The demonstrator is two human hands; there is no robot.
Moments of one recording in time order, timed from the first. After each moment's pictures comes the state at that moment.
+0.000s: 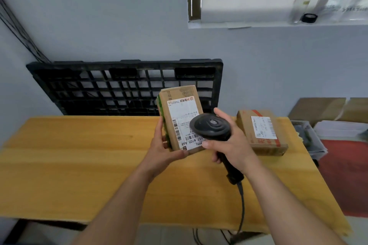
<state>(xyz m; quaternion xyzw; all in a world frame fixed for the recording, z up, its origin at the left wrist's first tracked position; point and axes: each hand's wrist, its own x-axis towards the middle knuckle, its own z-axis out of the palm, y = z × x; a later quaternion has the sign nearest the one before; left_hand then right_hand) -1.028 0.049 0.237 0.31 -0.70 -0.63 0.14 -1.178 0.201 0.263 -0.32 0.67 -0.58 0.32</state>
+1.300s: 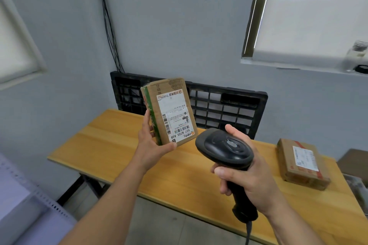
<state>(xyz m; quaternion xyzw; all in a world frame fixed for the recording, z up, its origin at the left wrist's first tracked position) -0.859 0.021 0.290 0.39 -0.71 -0.46 0.37 -1.021 0.229 0.343 -0.43 0.55 -0.61 0.38</state>
